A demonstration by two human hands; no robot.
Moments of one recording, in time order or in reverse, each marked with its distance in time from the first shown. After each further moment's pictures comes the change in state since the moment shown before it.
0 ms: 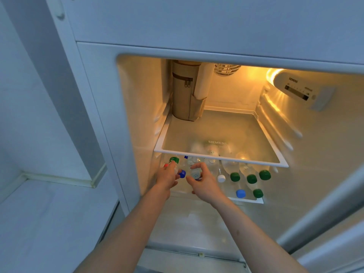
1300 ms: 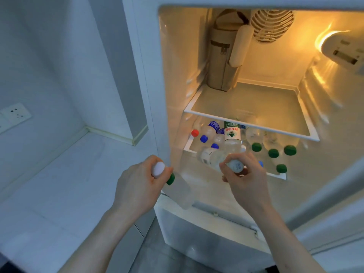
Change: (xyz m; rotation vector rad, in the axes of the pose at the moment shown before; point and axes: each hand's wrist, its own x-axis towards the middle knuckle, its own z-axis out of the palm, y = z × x) left_hand -0.246 -0.035 -0.115 0.996 0.444 0.521; right_hand -0.140 0.016 -0.053 0.077 0.154 -0.497
